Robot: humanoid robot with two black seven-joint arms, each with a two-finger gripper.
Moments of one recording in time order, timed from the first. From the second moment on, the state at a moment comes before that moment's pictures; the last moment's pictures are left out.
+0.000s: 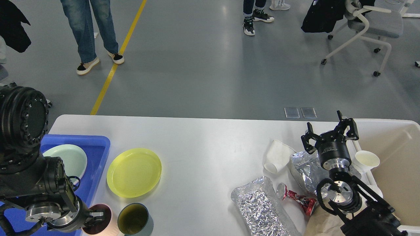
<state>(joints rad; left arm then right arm) -1.58 0.12 1.58 -1.62 -0.25 0.06 -0.08 0.31 -0.19 1.09 0.84 -0.14 0.18 0.50</state>
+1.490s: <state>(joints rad) -2.68 0.42 1.88 -1.58 0.11 -0.89 -0.10 0.31 -0.19 1.09 0.84 -0.14 0.18 0.50</state>
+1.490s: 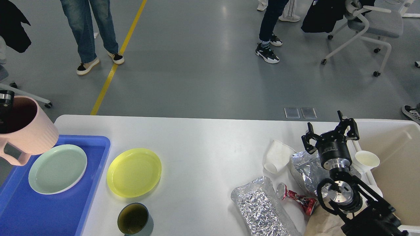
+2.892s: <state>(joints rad) -1.45 0.79 1.63 -1.09 0.19 -0.12 -0.09 0.31 -0.19 1.09 0.84 -0.14 0.18 0.50</state>
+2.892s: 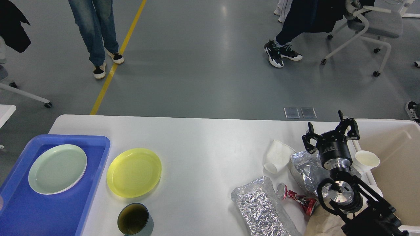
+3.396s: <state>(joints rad) -1.33 0.78 1.51 -1.08 0.20 -0.09 -0.09 0.31 -0.19 1.09 0.84 -0.14 0.18 0.50</state>
